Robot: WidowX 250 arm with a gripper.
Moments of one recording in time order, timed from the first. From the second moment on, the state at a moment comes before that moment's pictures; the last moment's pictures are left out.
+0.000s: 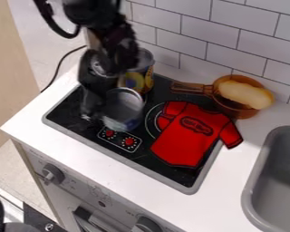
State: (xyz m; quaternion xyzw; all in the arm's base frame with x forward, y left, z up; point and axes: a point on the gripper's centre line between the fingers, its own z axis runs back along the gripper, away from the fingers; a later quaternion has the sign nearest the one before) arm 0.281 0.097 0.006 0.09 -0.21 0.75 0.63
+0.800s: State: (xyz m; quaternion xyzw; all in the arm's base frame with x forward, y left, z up) arm 0.277 0.089 0.035 0.03 -0.22 0.73 0.64
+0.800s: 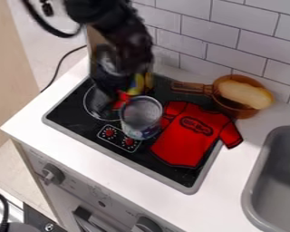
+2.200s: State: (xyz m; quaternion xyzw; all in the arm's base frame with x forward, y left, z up) arm 0.257 0.157 0.066 0.06 -0.11 0.19 0.97
